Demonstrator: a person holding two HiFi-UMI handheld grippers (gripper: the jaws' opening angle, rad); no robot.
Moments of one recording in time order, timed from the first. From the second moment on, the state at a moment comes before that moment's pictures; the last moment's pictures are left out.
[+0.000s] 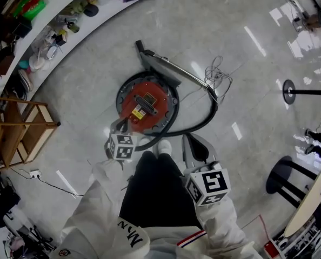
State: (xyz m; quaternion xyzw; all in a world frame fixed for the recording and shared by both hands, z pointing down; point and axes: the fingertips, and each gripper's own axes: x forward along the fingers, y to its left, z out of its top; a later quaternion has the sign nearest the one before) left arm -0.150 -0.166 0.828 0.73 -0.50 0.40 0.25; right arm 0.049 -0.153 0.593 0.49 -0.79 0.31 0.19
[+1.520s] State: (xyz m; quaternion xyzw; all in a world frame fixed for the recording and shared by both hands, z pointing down) left arm -0.148 -0.208 0.484 0.78 -0.58 0.22 0.09; right arm 0.062 -0.187 0.463 0.51 -0.82 0.23 0.12
